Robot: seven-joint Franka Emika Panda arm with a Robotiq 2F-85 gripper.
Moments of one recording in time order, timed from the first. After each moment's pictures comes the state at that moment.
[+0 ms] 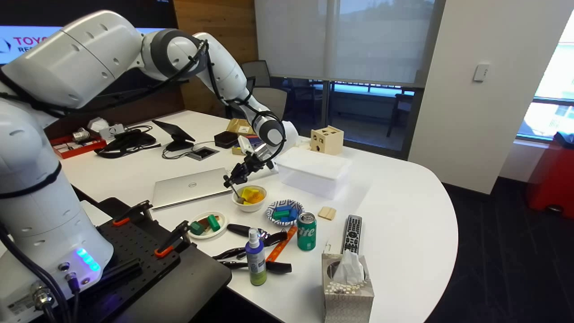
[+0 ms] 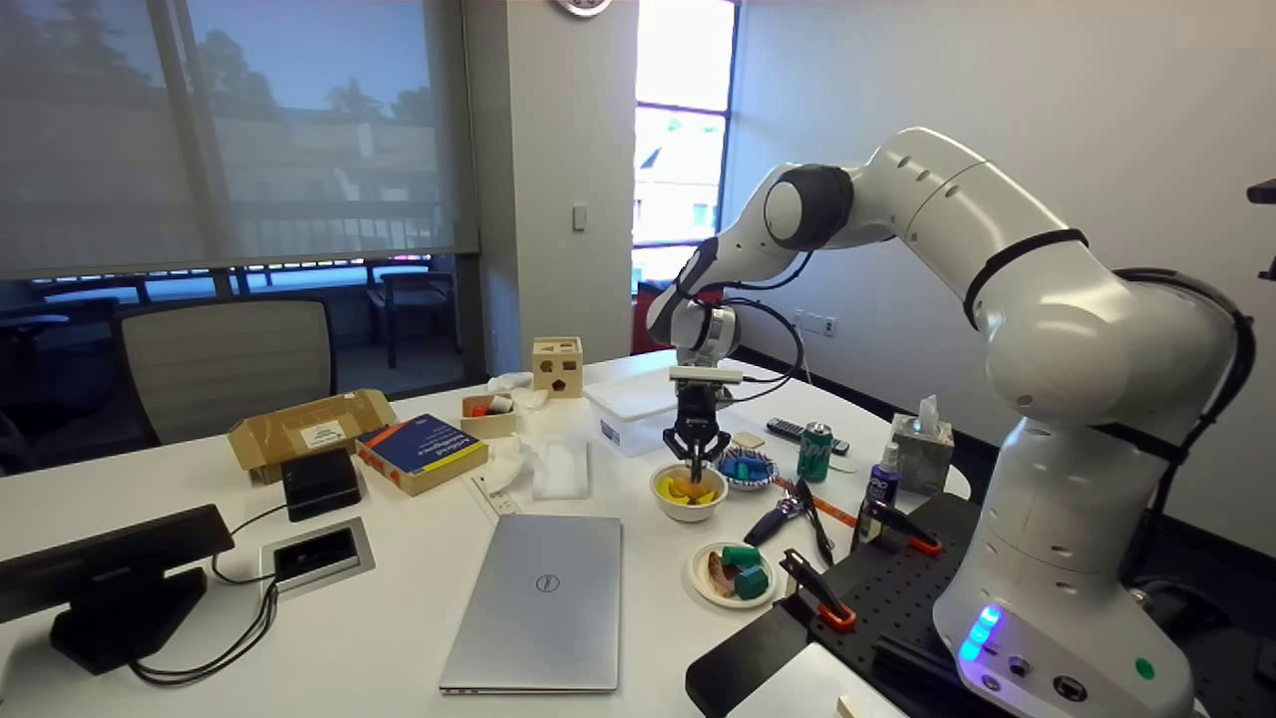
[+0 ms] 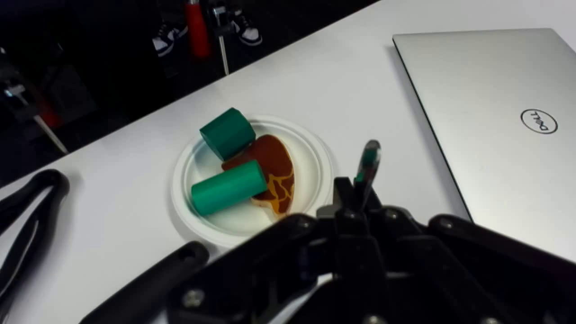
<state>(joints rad) -0.16 1.03 -0.09 -1.46 0.46 1.59 0.23</state>
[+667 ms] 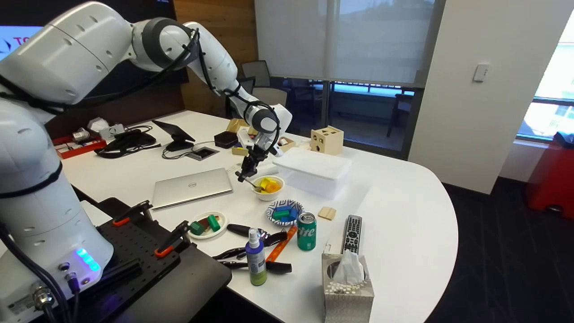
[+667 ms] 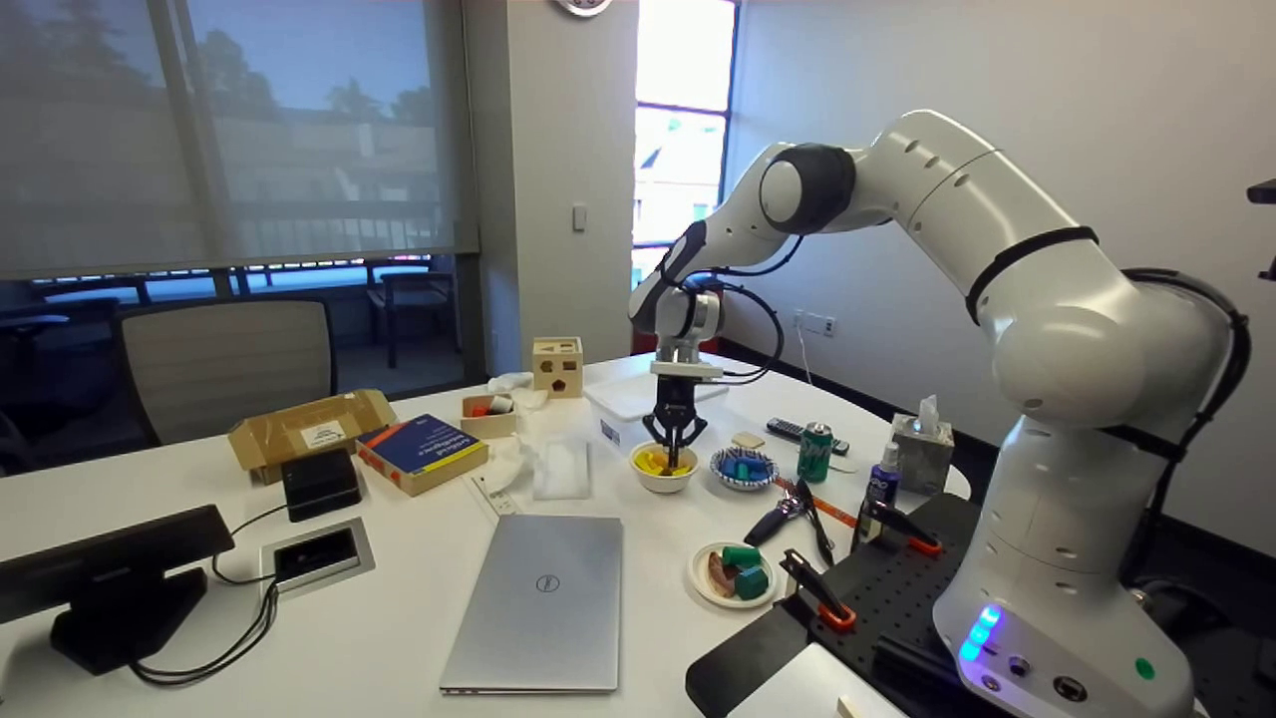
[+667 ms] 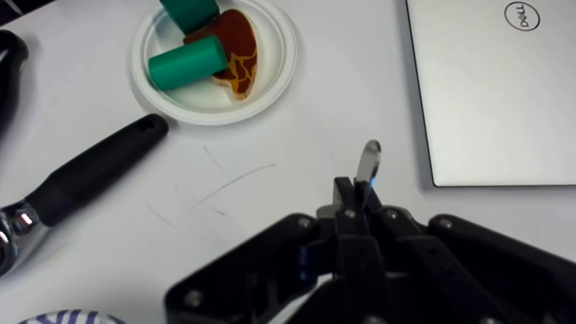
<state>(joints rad) -0.09 0.95 -0.09 -1.51 0.41 1.88 0.23</state>
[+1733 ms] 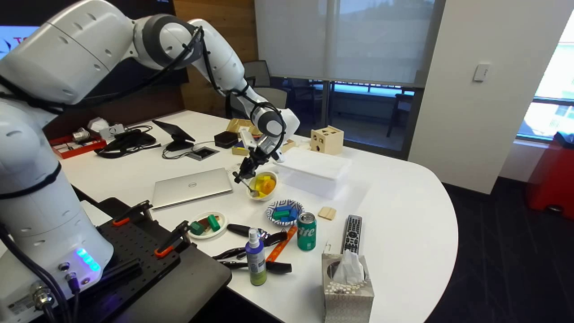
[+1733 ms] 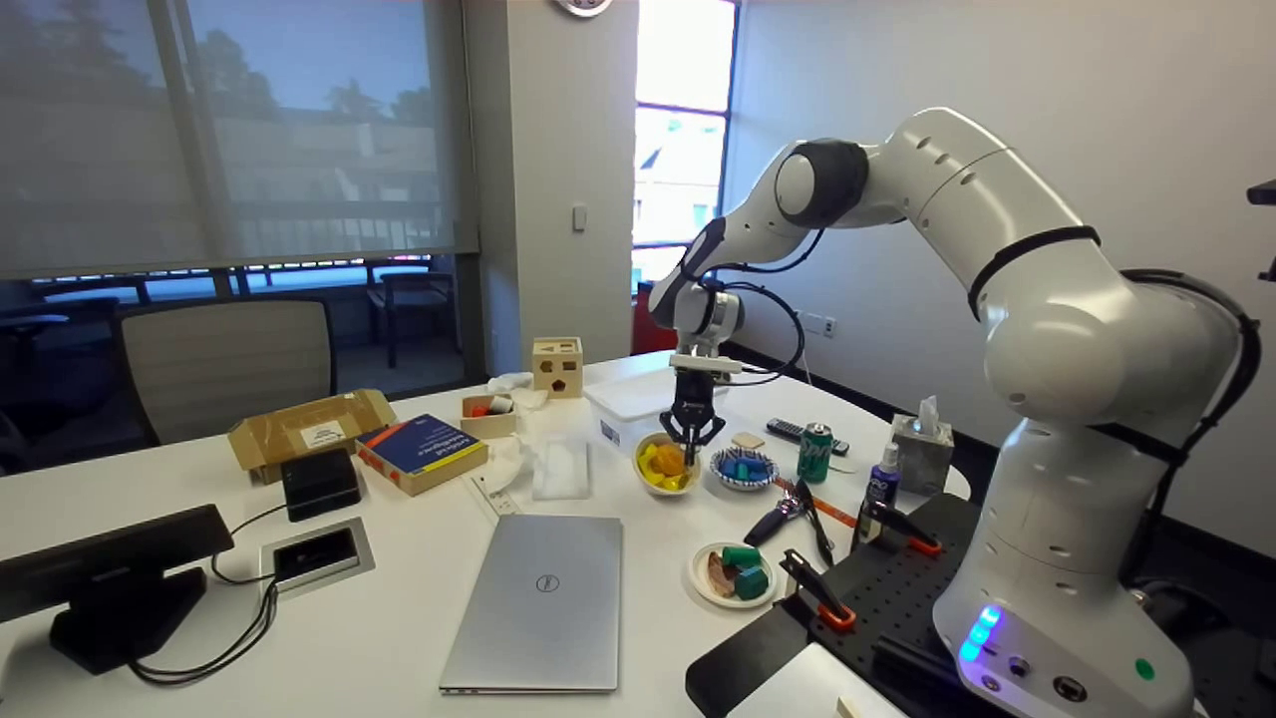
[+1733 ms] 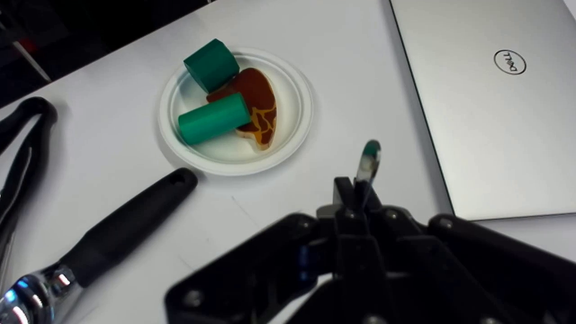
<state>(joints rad) -0.19 0.94 -0.06 -1.53 0.42 1.77 0.22</state>
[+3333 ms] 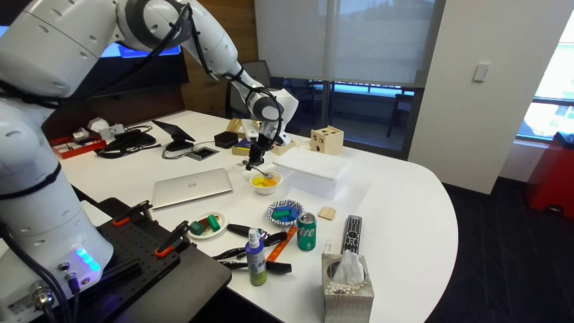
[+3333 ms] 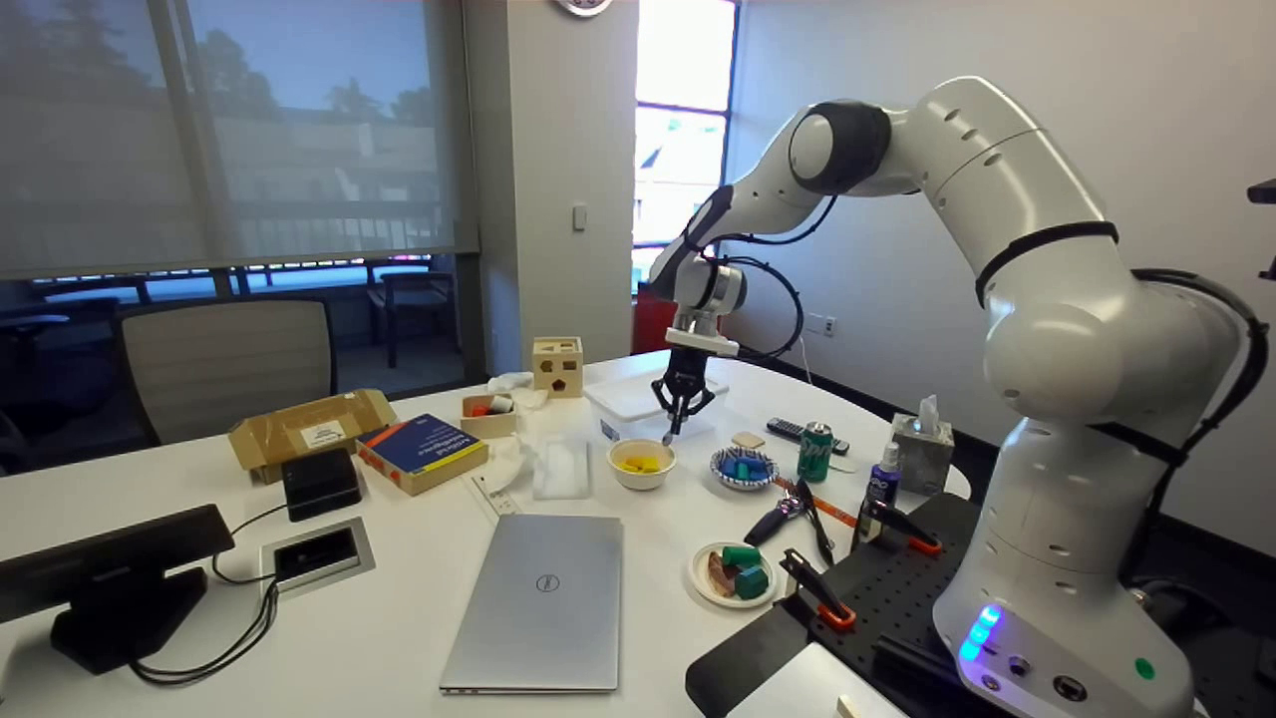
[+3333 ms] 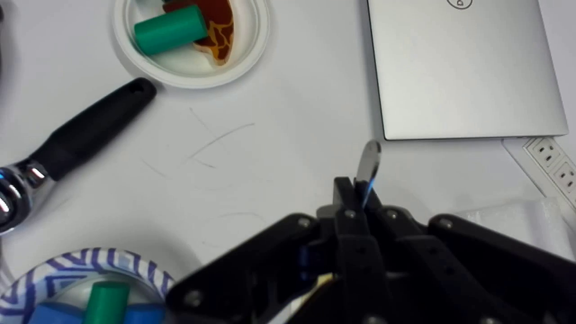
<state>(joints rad) -0.19 0.80 -0.03 -1.63 0.43 1.99 0.16</state>
